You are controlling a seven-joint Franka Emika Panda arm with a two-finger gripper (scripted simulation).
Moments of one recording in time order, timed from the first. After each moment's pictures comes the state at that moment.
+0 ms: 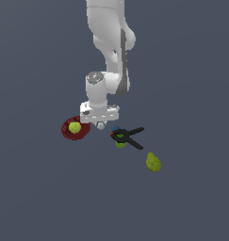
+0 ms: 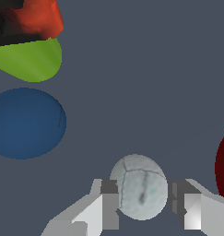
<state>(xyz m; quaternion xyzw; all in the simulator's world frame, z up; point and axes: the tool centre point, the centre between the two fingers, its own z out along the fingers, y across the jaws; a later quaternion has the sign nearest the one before) -0.110 -0.077 0.056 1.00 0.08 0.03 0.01</state>
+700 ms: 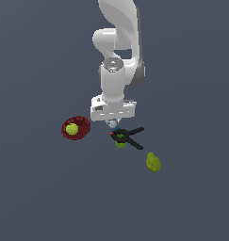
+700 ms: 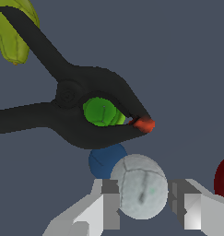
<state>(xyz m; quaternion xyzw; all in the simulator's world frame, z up) -0.067 -0.006 0.130 1.00 0.07 0.02 0.01</state>
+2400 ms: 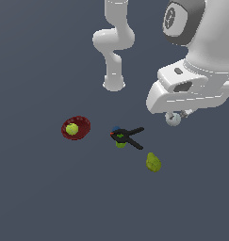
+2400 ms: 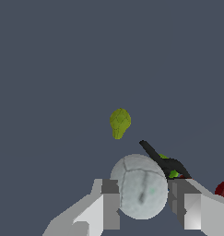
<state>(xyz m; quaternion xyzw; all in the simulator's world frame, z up) 0.064 0.186 0.330 1.00 0.07 0.00 0.00</state>
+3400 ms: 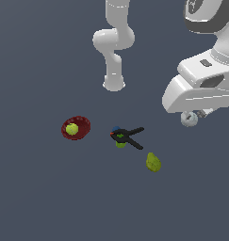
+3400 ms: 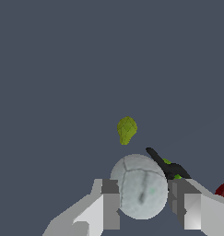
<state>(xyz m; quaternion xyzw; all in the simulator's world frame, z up) 0.087 0.214 0.358 1.00 0.07 0.00 0.00</state>
